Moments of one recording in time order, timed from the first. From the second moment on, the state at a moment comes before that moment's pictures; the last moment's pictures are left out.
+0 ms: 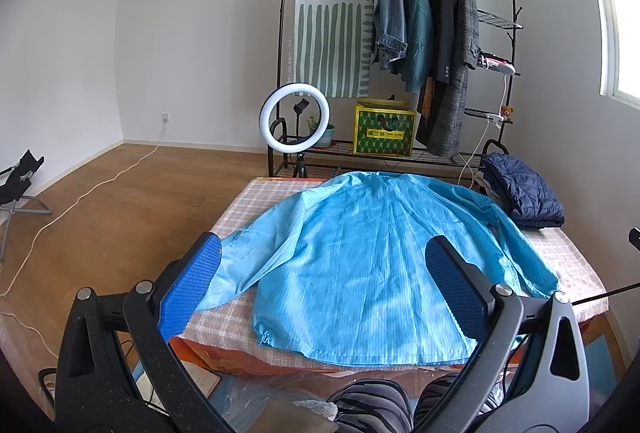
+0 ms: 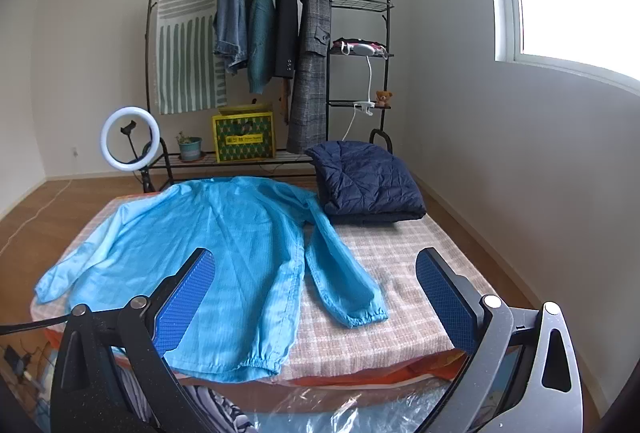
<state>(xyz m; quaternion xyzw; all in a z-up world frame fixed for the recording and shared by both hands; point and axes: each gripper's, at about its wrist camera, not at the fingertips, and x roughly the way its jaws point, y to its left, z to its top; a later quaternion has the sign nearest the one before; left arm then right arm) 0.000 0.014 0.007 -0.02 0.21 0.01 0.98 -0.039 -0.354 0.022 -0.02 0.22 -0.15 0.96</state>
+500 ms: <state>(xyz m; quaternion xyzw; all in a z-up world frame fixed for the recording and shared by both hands) -0.015 0.026 0.008 -0.03 0.20 0.02 0.98 -0.041 -0.336 0.040 -0.03 0.20 -0.13 0.97</state>
